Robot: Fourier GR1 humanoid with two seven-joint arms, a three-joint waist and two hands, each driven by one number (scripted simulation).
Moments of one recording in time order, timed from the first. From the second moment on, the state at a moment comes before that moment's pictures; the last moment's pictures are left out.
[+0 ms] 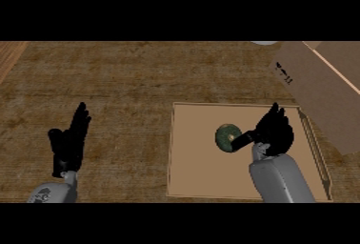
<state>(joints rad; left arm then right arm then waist) -0.09 0.23 -0.08 -1.30 0.11 0.29 0.01 -0.32 -0.01 0.16 -1.42 1.04 -0.06 1.25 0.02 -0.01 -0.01</state>
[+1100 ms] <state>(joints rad) -0.11 0.23 -0.05 -1.31 0.10 0.26 0.02 -0.72 -0.02 0.13 -0.96 1.01 -0.02 1.03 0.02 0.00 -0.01</state>
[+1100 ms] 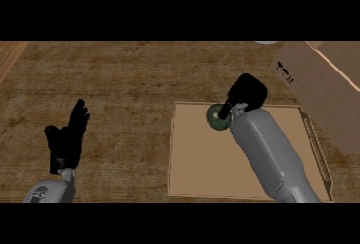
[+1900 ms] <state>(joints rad) -0.08 0.23 -0.01 -1.31 0.09 0.24 0.02 -0.97 -0.06 0.14 -1.17 1.16 0.10 1.08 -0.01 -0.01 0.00</state>
